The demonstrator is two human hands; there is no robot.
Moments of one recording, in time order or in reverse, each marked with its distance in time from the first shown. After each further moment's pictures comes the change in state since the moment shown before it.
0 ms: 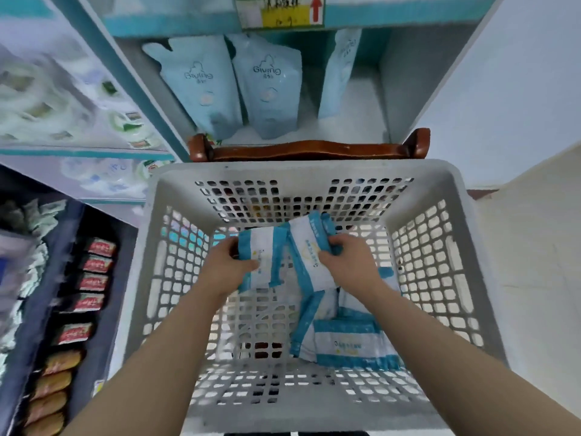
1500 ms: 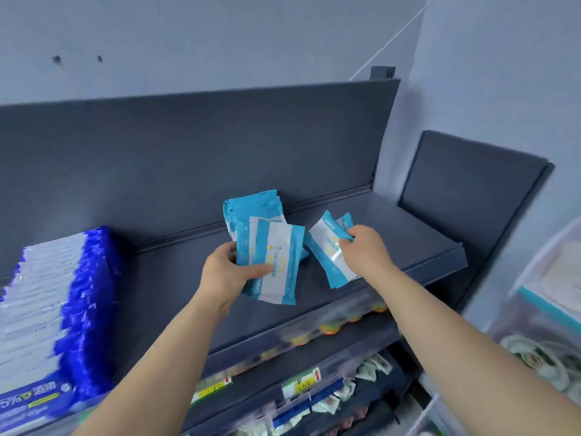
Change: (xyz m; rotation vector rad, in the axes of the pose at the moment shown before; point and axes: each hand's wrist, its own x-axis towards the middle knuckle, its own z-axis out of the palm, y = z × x) left_hand -0.172 -0.073 -0.722 -0.643 1.151 0.205; right_hand -0.117 -0.695 0.518 -0.295 -0.443 -1.019
